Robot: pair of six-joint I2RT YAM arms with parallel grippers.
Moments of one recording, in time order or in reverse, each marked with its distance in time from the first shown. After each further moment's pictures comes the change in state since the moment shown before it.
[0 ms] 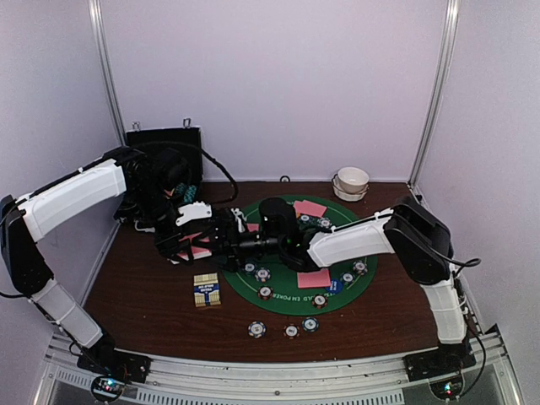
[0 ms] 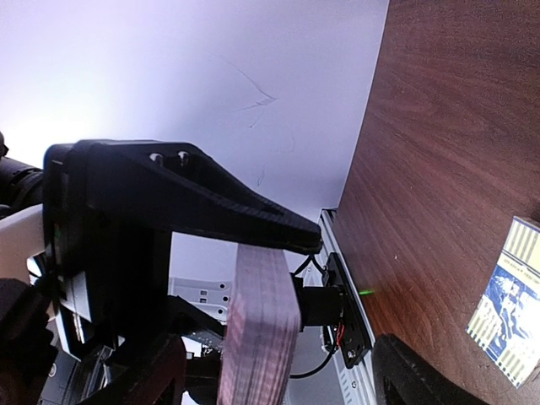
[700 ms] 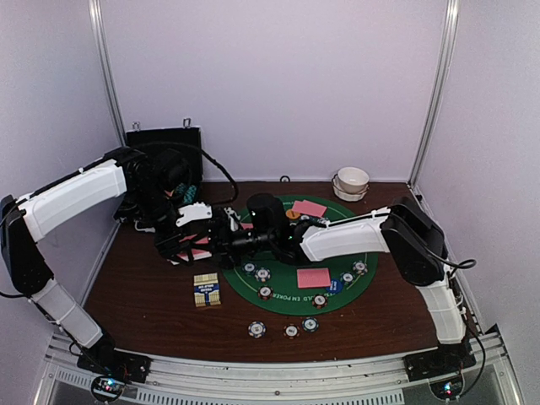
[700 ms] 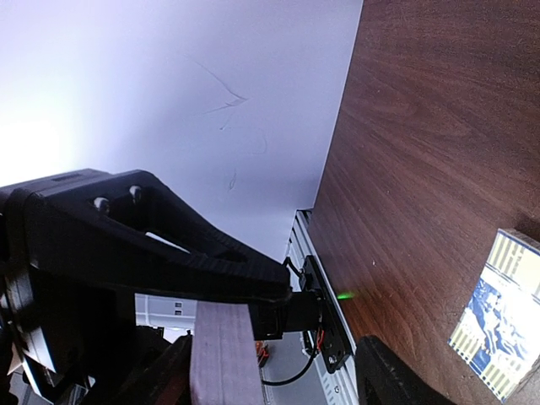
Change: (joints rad) left arm 0.000 0.000 -0.002 -0.001 -0.001 0.000; right arm 0.006 0.051 0.146 -0.219 0.014 -0.079
